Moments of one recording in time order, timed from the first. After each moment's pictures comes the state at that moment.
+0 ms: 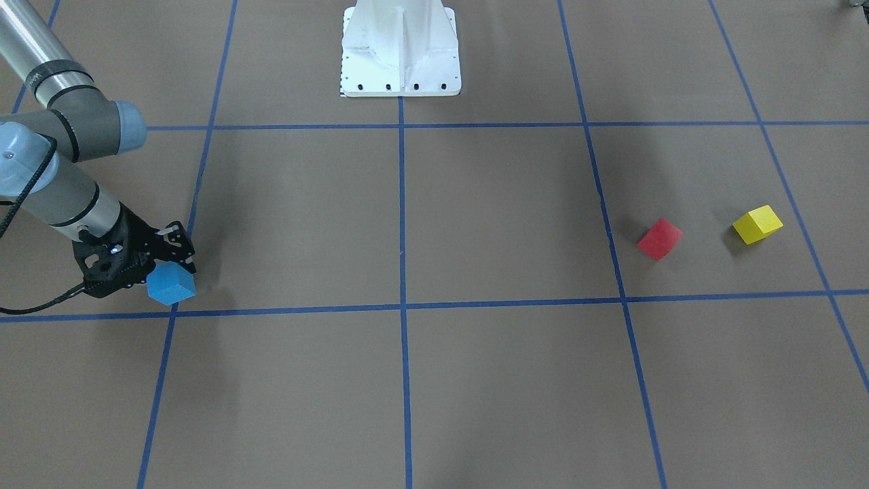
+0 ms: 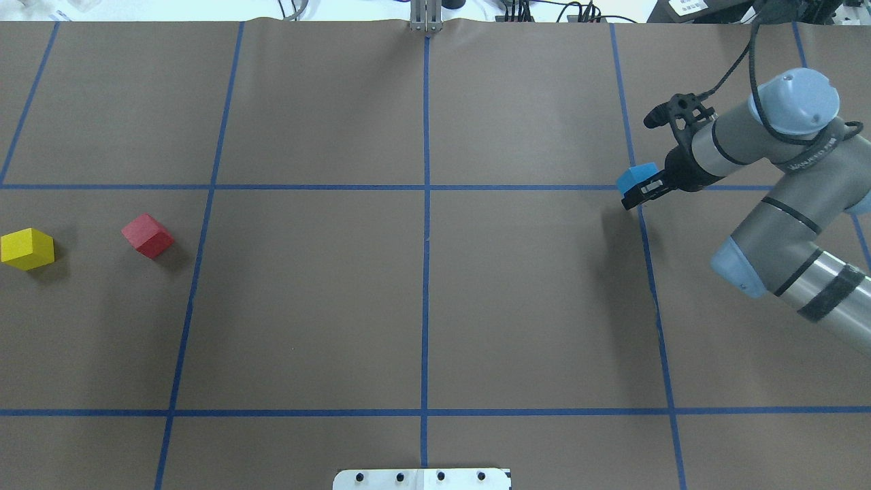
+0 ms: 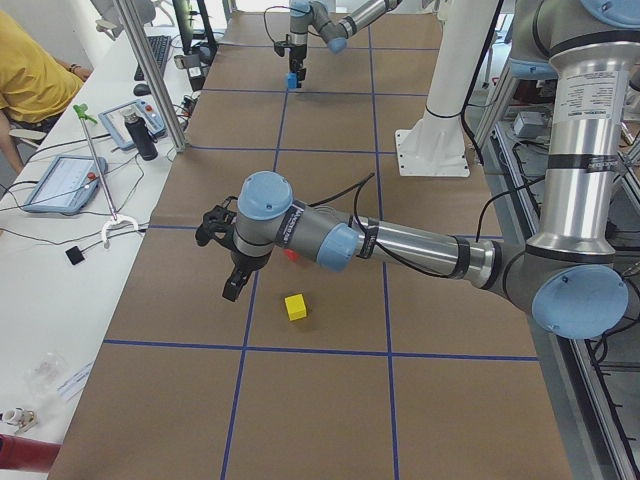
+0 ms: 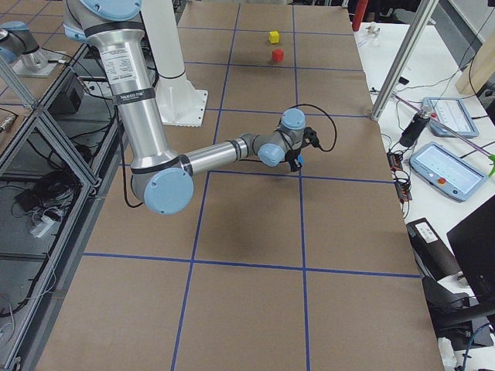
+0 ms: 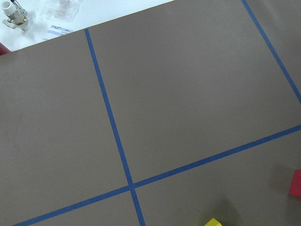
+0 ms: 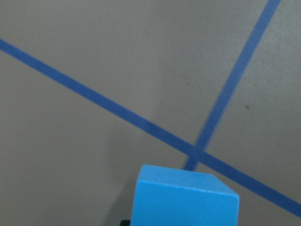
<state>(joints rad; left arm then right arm) -1.58 -1.59 -1.74 -1.83 -2.37 0.01 0.88 -1.25 1.54 -1.06 2.17 0.58</state>
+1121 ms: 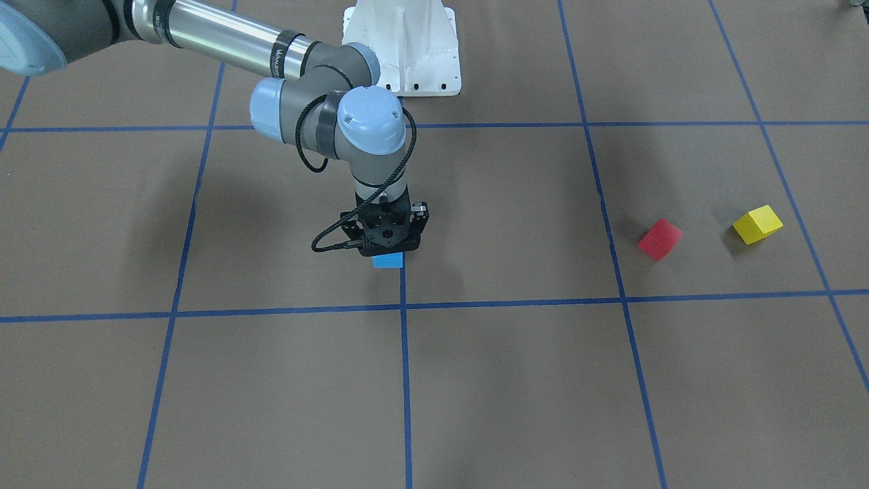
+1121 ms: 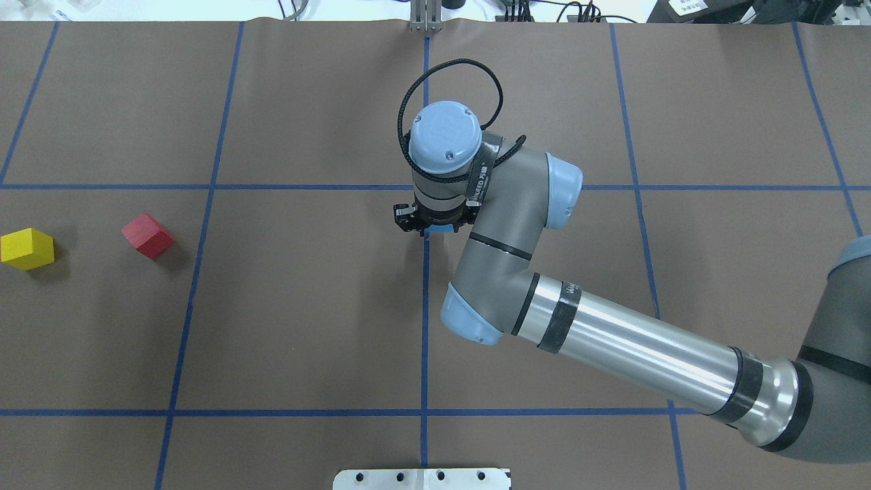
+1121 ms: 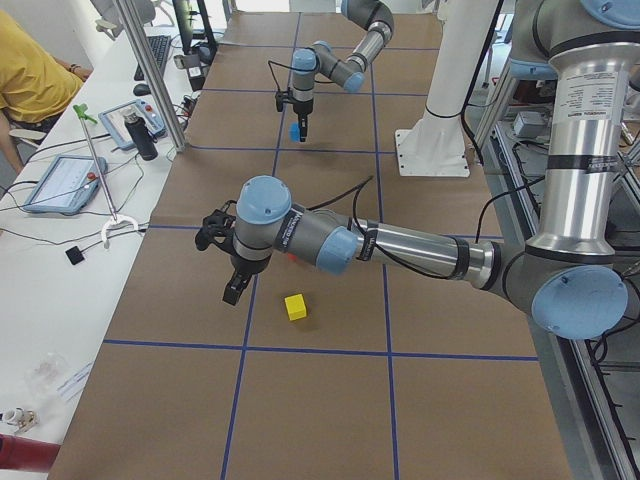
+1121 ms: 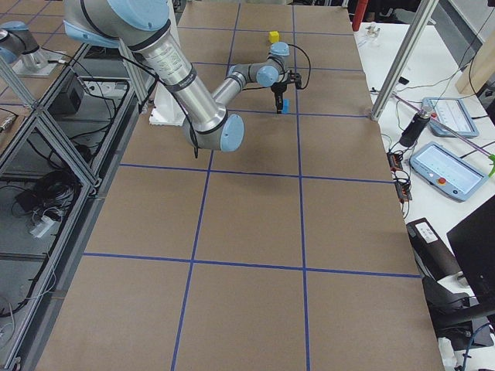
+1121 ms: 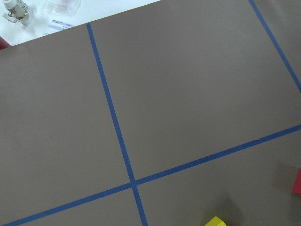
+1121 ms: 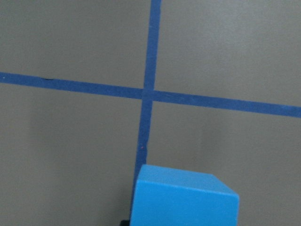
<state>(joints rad) -1.58 -1.59 -1.73 -1.83 -2.37 0.01 0.54 -0.68 1.34 -1.49 1.86 1.06</state>
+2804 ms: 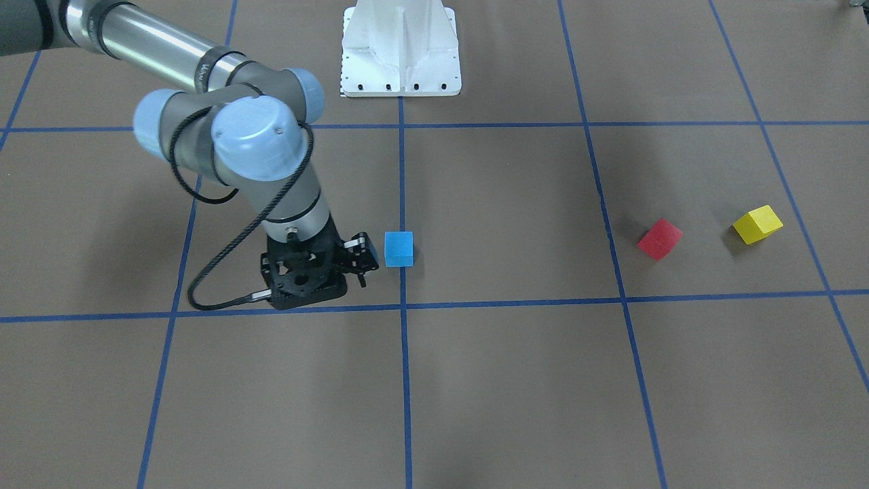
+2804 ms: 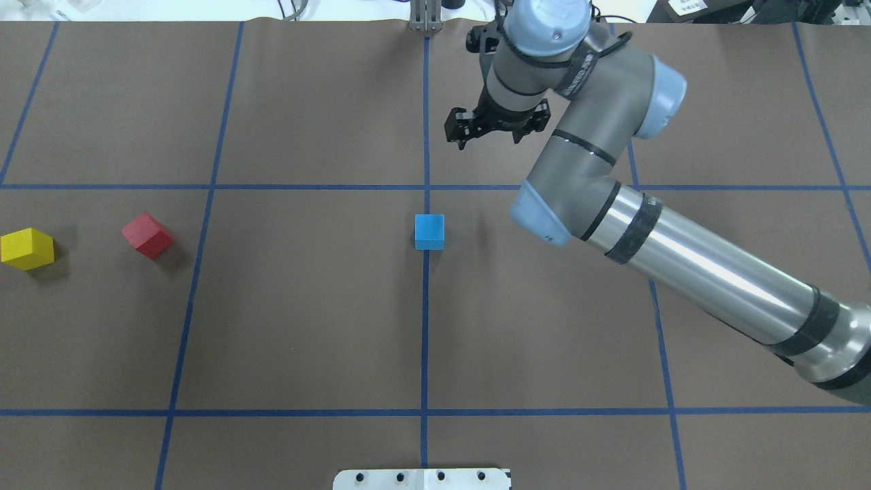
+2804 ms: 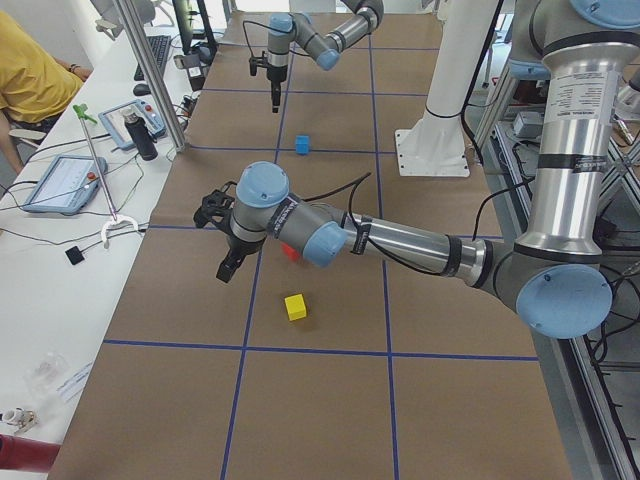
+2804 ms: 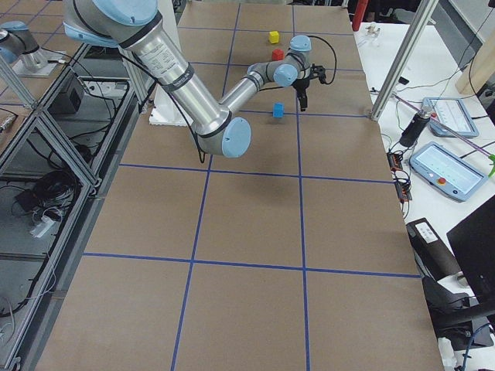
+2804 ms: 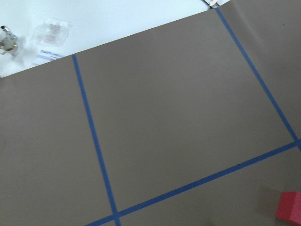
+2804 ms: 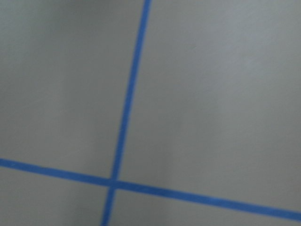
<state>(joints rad) -1.46 -1.63 -1.73 -1.98 -2.36 -0.14 0.81 -0.78 1.43 -1.43 2.02 0.83</state>
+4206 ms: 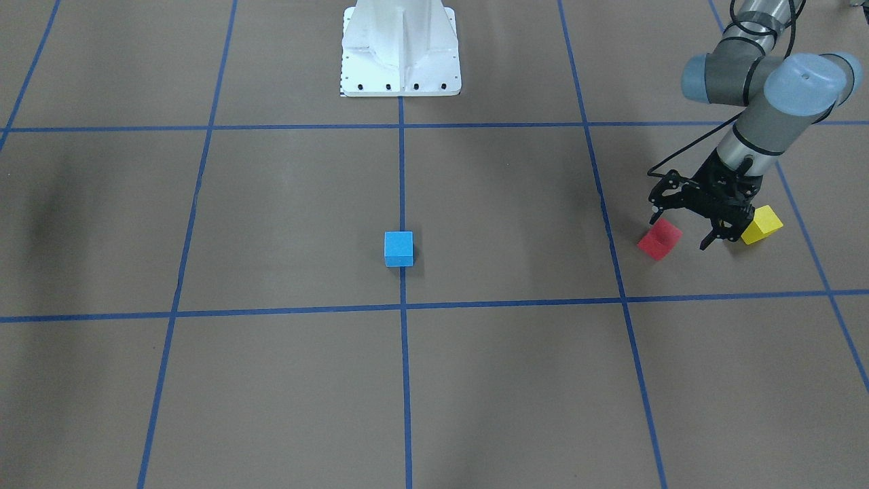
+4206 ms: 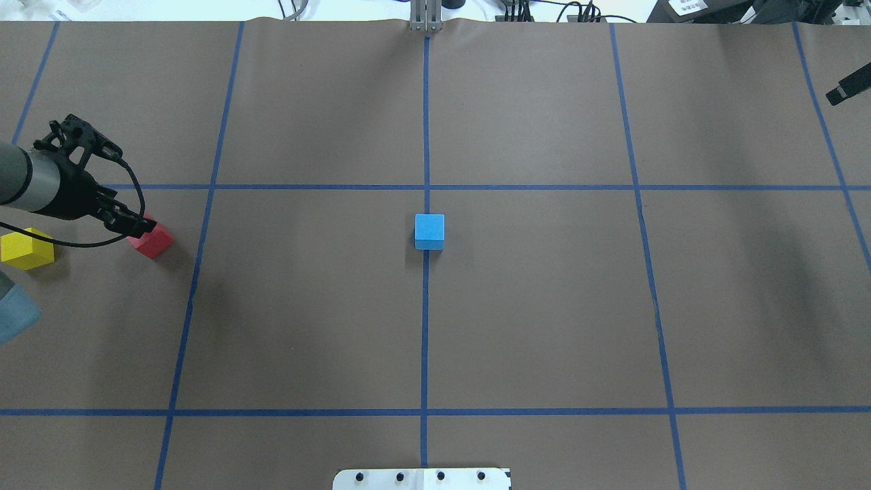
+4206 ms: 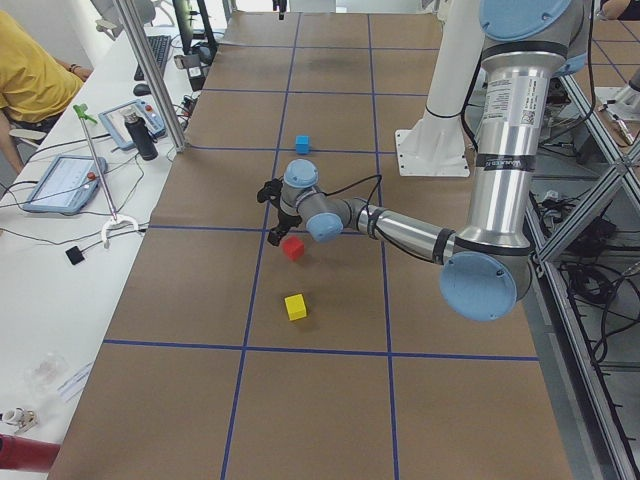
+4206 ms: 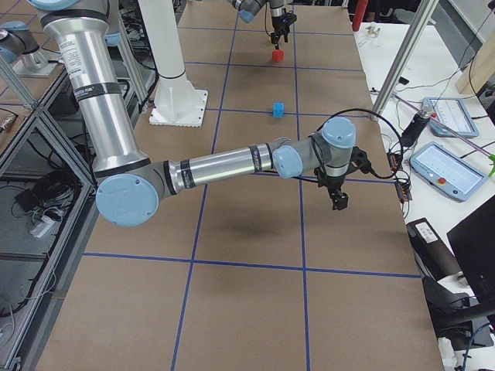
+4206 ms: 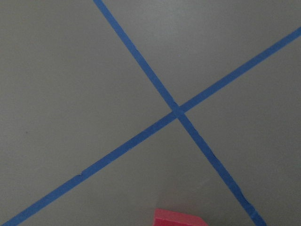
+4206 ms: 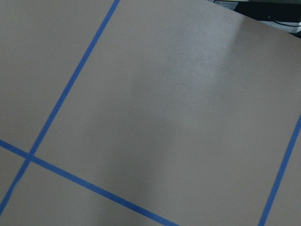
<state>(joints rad) -0.90 -1.65 -1.69 -2.20 -2.05 -0.35 1.41 -1.30 1.54 -1.43 2.32 -0.05</state>
